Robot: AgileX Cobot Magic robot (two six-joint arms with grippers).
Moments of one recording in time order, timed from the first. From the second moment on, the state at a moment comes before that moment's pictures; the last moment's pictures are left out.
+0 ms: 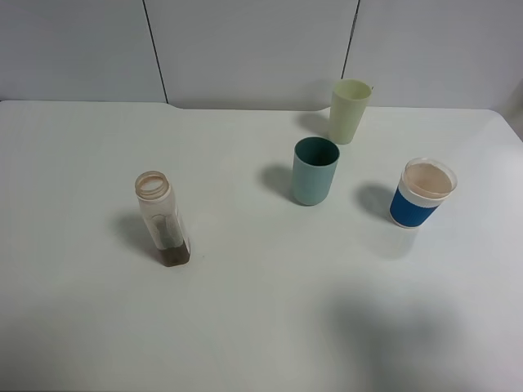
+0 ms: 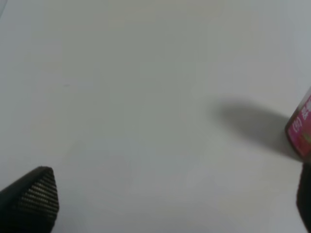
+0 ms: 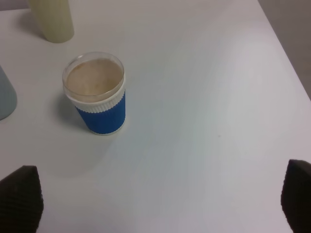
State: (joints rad) left arm -0.04 0.00 -0.51 0.03 1.05 -0.03; right arm -0.07 0.00 -0.50 -0.02 1.06 0.00
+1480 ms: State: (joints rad) left arm -0.04 0.54 -0.55 -0.19 0.89 -0.03; right arm -0.07 0.00 -0.50 -0.02 1.06 0.00
